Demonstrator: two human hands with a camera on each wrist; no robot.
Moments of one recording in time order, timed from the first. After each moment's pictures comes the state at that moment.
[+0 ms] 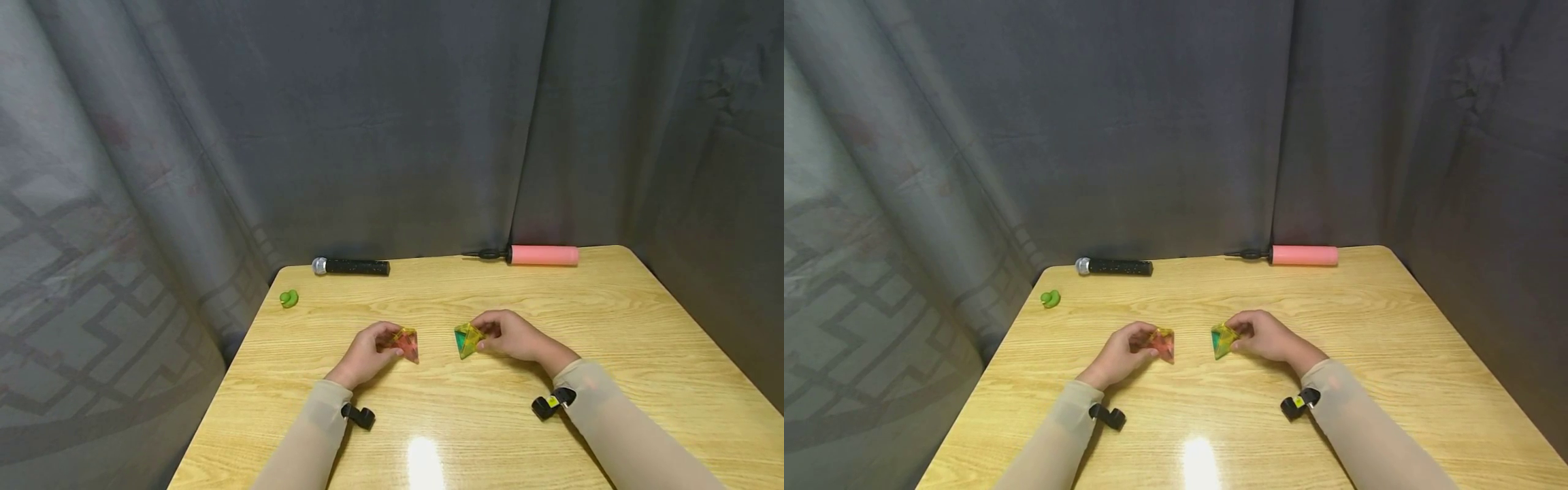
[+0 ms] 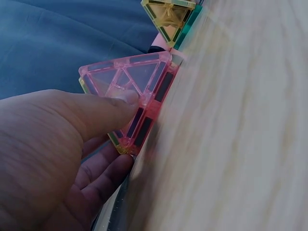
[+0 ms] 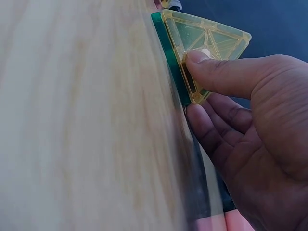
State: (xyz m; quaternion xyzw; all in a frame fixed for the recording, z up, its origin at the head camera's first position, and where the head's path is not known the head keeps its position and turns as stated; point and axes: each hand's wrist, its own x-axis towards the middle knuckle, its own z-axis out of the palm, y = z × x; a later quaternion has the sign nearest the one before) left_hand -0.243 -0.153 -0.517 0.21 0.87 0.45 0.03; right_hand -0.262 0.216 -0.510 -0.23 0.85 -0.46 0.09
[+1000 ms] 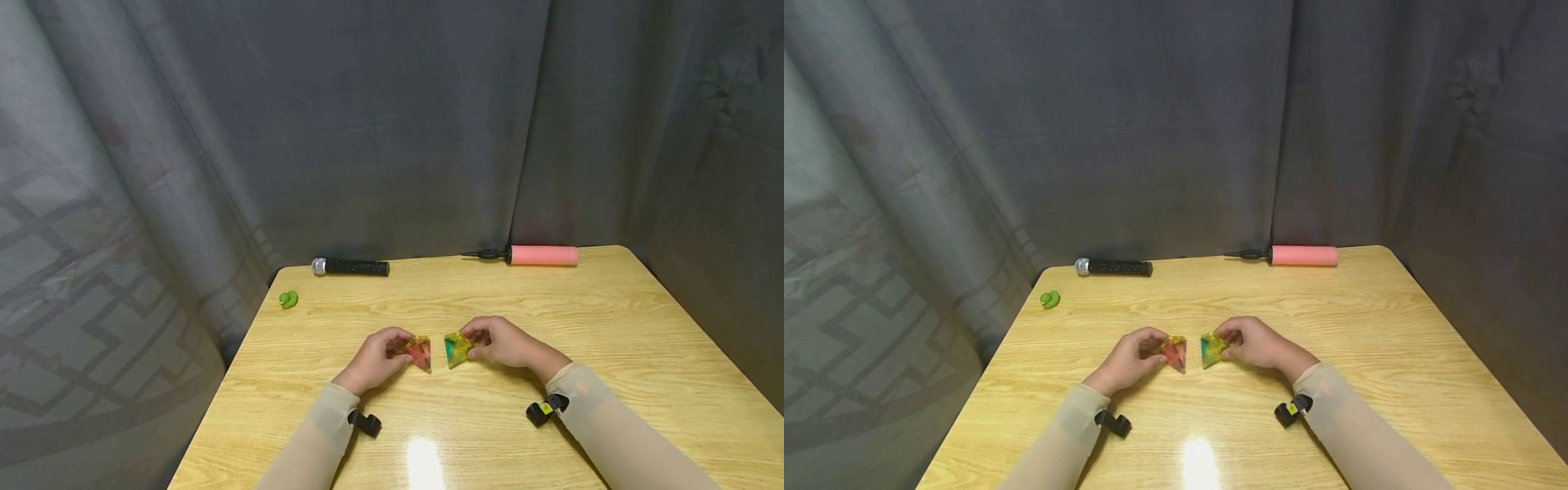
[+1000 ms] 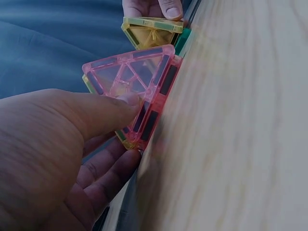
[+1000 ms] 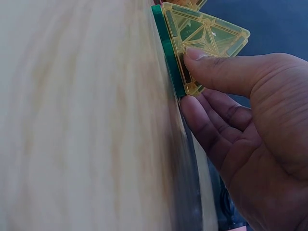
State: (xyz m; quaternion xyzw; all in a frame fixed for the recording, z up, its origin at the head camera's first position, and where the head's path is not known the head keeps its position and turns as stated) left_hand -0.234 -0.134 -0.514 0.26 0.86 0.44 0.04; right_hand -0.250 0.194 -0.506 -0.27 0.85 -0.44 0.09
